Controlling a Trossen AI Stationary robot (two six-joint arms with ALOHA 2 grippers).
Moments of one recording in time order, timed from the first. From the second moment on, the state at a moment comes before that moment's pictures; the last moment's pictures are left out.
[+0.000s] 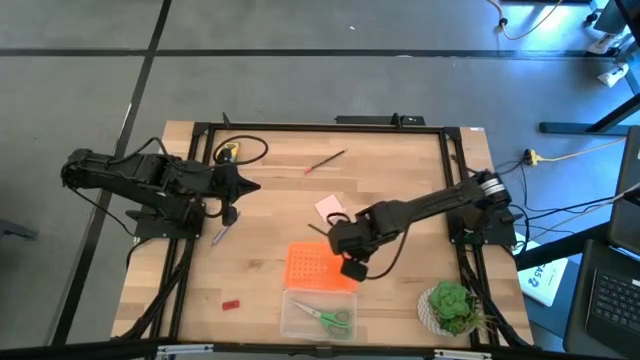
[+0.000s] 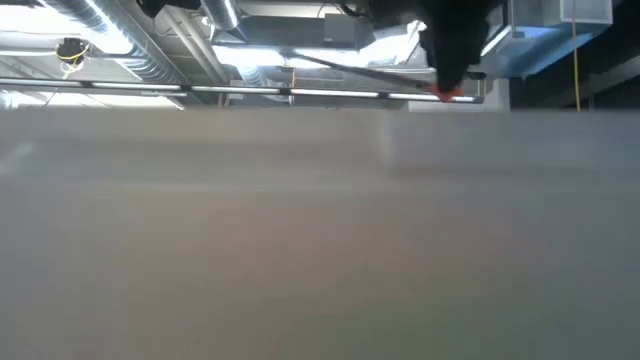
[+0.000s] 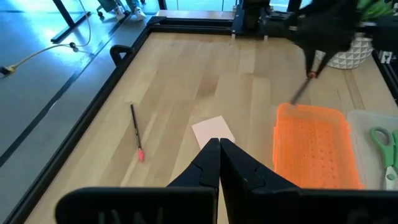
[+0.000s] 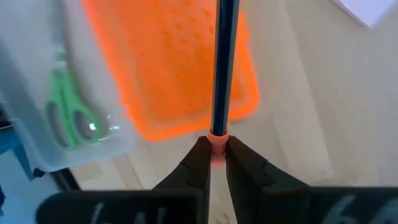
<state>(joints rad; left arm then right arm) -0.18 0.82 0.98 -0.71 -0.38 -0.17 0.30 1.89 1.69 -1.17 -0.04 0.68</state>
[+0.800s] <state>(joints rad) -0.24 0.82 0.98 -0.71 -0.30 -0.17 0.51 2.19 1.96 -1.09 -0.16 0.76</state>
